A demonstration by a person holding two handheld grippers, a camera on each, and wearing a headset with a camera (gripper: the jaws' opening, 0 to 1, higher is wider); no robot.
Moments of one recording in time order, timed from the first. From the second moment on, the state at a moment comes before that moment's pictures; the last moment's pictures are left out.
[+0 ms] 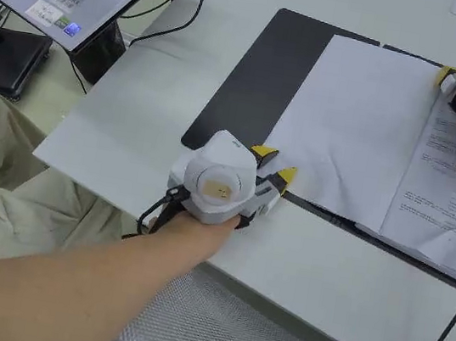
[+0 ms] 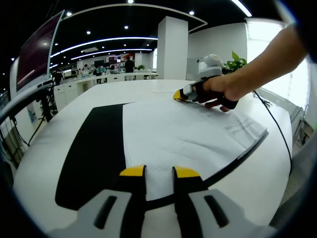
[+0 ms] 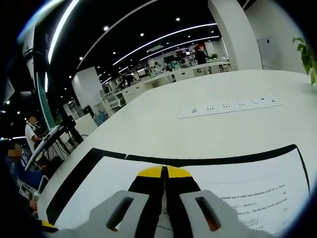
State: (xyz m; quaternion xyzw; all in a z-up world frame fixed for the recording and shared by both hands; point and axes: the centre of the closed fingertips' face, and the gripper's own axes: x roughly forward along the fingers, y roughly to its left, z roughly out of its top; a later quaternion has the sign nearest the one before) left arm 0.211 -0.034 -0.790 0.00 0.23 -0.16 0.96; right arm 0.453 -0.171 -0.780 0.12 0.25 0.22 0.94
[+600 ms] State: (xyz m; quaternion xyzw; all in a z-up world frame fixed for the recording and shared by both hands) left arm 0.210 -0.033 -0.788 0.00 0.23 -0.16 0.96; right arm 0.391 -0.170 -0.769 0.11 0.24 0.25 0.93
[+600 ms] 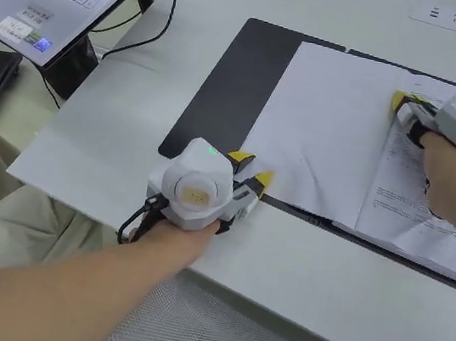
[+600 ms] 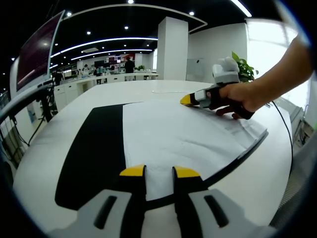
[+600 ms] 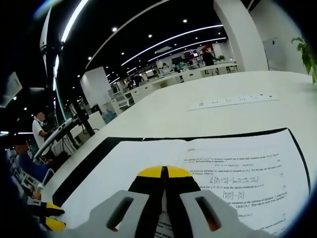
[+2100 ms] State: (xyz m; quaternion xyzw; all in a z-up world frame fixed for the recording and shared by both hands) left arm 0.210 -0.032 -0.787 0.00 0.22 -0.16 0.96; right arm 0.253 -0.163 -0.775 0.09 0.25 0.30 0.92
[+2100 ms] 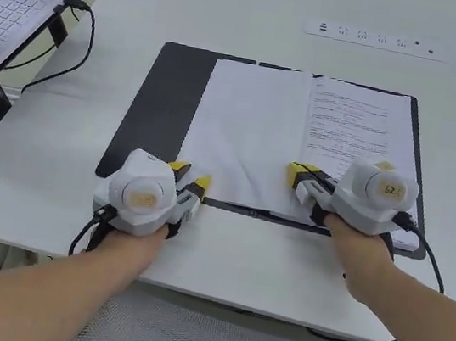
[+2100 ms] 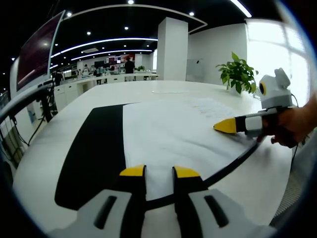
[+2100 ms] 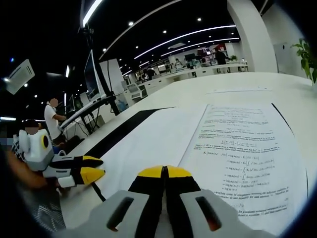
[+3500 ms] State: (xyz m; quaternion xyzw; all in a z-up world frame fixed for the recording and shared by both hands) left arm 0.210 -0.033 -0.788 0.00 0.23 -0.16 0.96; right arm 0.185 -0.168 -0.781 0.11 0.31 0.33 0.88
